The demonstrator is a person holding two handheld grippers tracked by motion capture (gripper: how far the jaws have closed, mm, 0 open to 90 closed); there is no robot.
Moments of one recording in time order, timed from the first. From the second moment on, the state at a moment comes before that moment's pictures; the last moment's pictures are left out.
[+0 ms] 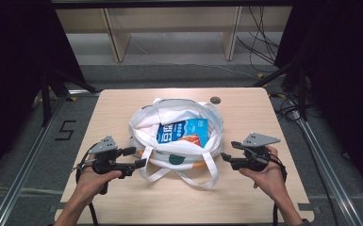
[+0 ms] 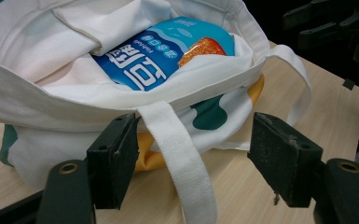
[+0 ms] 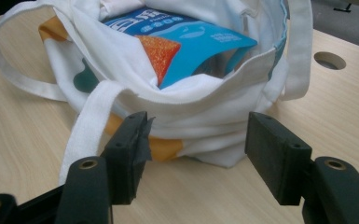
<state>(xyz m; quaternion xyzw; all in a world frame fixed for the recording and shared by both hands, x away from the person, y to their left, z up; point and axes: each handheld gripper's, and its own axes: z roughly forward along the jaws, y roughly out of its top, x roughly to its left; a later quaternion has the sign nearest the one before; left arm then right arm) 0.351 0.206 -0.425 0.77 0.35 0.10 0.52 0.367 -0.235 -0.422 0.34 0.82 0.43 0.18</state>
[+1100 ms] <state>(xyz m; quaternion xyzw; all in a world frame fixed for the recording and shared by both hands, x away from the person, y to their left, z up) 0.321 0.204 -0.439 0.77 0.35 0.09 0.52 0.347 -0.245 -0.440 0.35 0.81 0.43 0.17</state>
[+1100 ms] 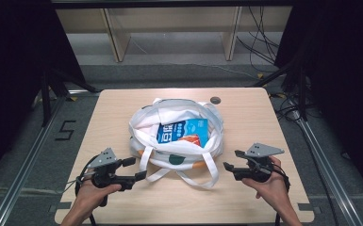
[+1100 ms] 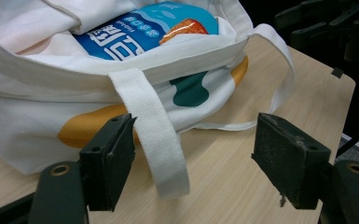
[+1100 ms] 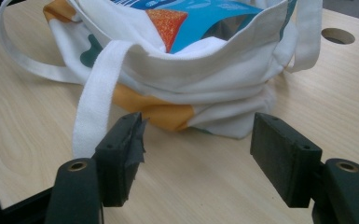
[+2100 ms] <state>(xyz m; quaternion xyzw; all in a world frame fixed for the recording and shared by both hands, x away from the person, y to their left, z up) 0.288 0.200 -0.477 0.79 0.34 0.09 0.50 0.311 -0.252 -0.468 0.35 0.82 0.43 0.17</state>
